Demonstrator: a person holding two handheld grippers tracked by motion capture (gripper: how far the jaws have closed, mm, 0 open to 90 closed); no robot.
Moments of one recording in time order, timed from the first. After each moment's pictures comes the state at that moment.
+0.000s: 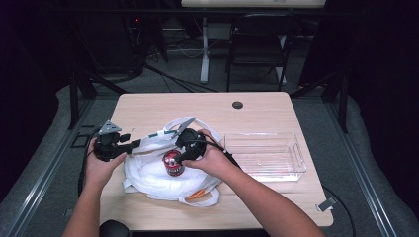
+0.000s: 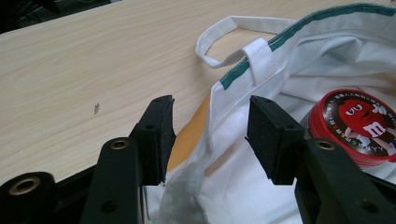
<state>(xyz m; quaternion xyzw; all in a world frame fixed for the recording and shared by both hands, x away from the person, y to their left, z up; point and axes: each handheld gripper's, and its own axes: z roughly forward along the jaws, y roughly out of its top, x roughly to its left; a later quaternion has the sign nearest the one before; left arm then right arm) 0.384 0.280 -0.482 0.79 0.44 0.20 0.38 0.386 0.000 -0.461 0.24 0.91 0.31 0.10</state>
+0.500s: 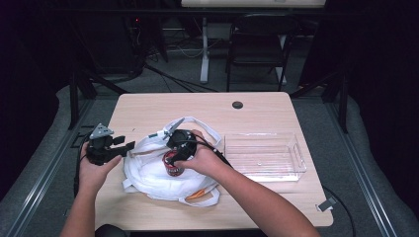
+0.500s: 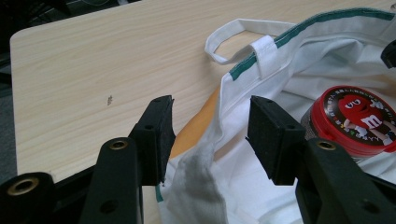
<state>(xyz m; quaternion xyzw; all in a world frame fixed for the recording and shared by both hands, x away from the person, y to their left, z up) 0.370 0.294 -0.480 0.77 0.46 0.21 0.39 0.395 0.025 -0.472 0.23 0.92 0.29 0.09</state>
